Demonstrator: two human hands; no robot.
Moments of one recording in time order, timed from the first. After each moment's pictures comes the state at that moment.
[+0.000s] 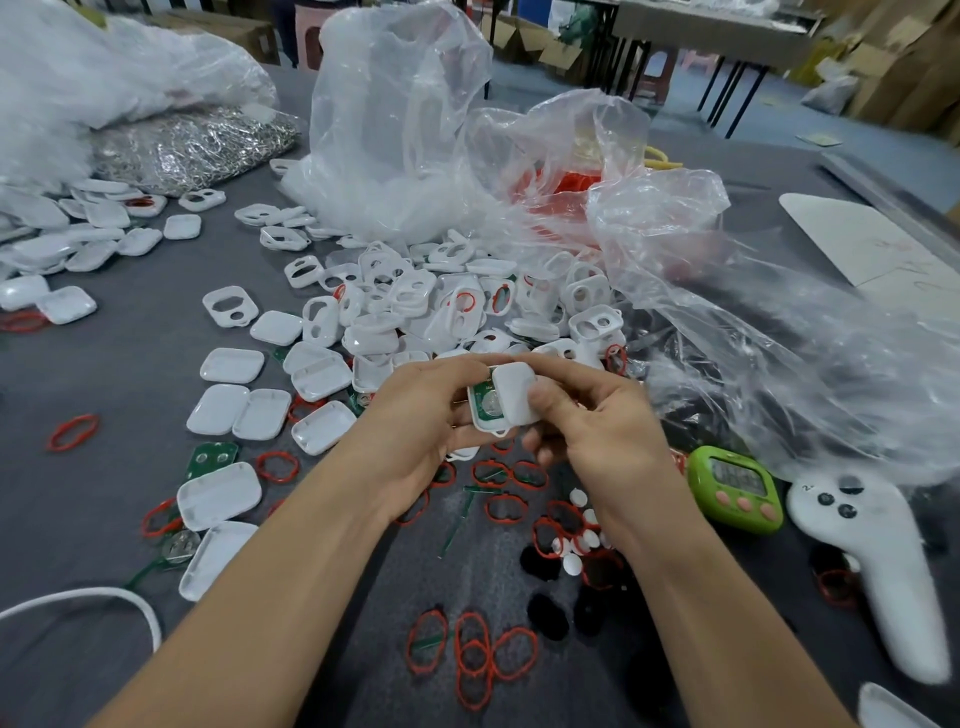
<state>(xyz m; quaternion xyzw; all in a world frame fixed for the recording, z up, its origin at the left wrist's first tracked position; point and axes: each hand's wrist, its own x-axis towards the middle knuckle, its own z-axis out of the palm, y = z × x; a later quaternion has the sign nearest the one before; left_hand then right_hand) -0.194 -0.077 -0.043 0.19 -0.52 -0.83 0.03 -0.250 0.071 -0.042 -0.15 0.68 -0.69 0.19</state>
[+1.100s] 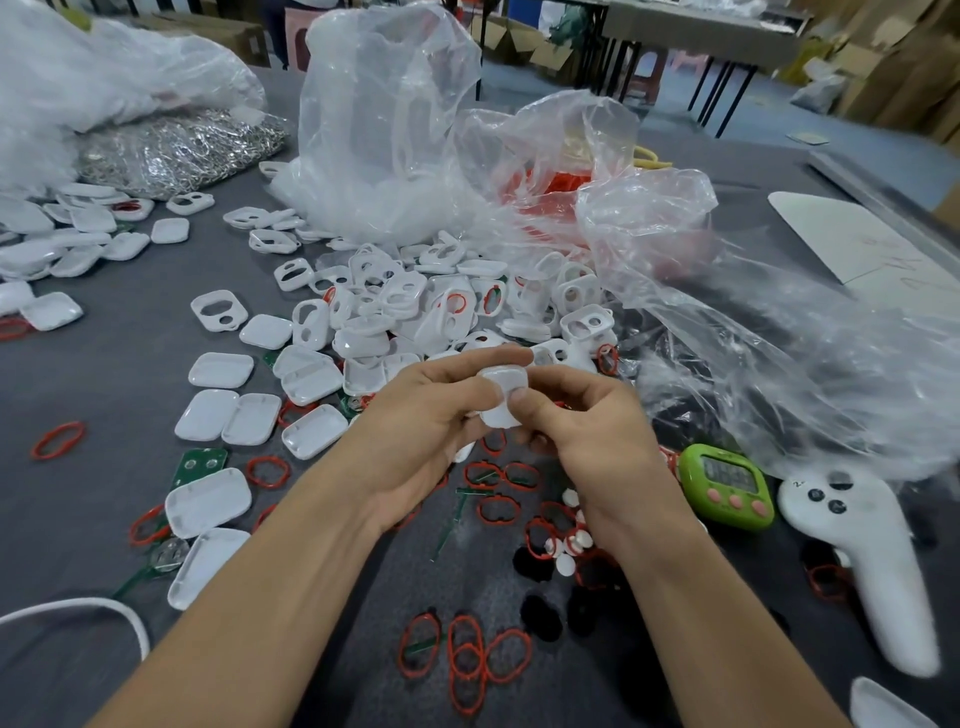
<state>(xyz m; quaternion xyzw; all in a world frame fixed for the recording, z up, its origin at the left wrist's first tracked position) -0.188 -0.073 -0.040 0.11 -0.47 -0.88 0.01 -0.245 0.070 -0.038 -0.13 0.71 -0.67 0.17</state>
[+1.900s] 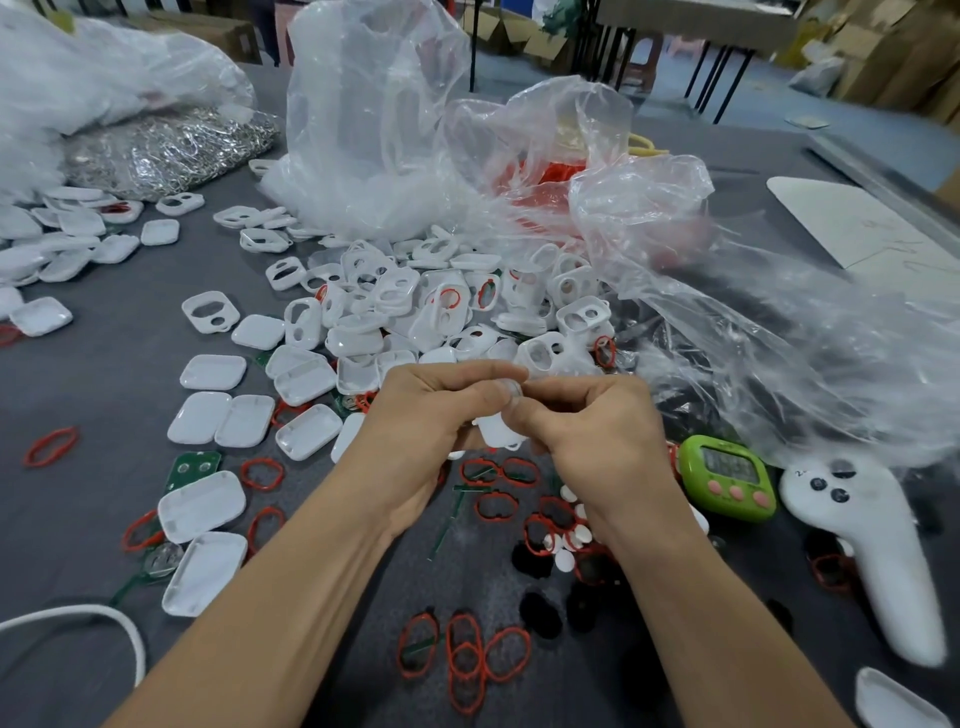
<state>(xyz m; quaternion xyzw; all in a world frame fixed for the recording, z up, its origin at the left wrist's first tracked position) -0.188 -0.065 -0.049 0.17 -0.59 -0.79 0.07 -0.244 0.077 -0.040 -0.14 0.78 -0.60 0.11</state>
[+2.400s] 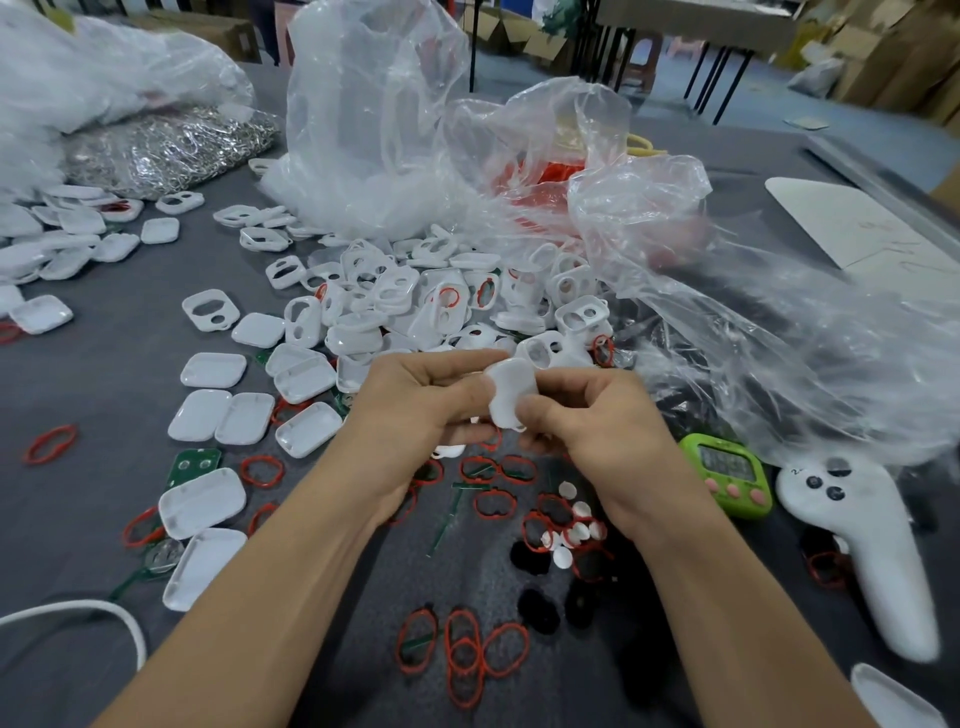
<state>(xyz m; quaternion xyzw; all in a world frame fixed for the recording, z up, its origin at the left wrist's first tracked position) -0.185 -0.075 -0.043 0.15 -0.62 -0.77 0.07 -0.256 0.085 -0.039 -0.18 0.74 -0.61 0.21</state>
